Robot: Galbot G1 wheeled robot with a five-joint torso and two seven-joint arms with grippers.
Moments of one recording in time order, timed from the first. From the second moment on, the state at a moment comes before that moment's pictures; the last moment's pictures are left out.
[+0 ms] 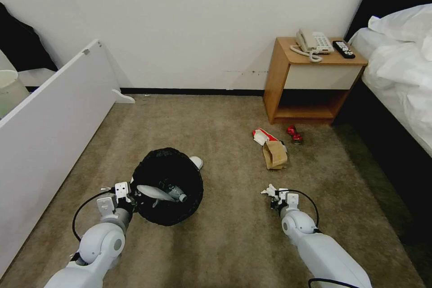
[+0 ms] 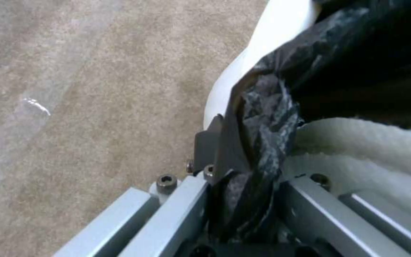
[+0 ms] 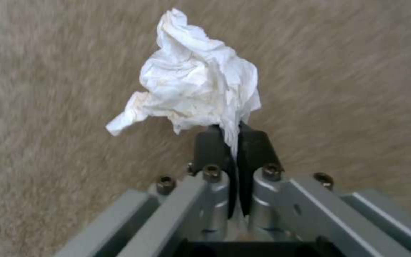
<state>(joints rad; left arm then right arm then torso) 1.30 -1.05 -0.39 -1.80 -0.77 0.35 -0.34 -0.91 1.13 0.05 1.17 0.70 -0.27 0.31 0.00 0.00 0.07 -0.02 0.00</state>
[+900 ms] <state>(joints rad) 1.18 -1.10 -0.25 -1.82 -0.77 0.44 -0.30 -0.97 0.59 0.14 1.87 0.92 -0.27 0.33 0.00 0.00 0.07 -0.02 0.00</state>
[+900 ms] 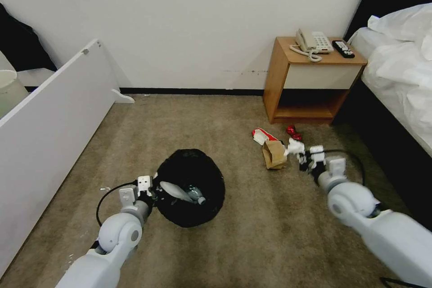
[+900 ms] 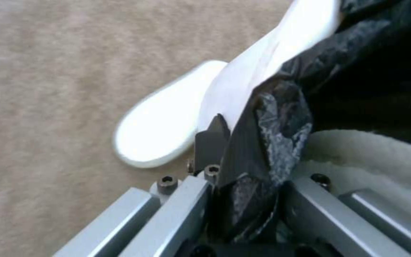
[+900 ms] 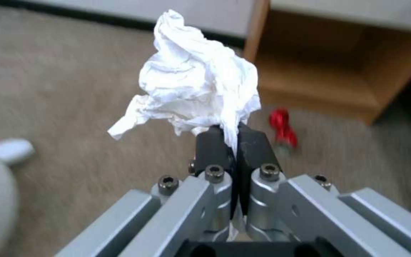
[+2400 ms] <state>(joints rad) 1.01 -1.21 0.02 -1.72 -0.74 0.45 -0.26 -1.04 0.40 0.19 2.13 0.95 -0.14 -0.08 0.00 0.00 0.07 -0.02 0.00</state>
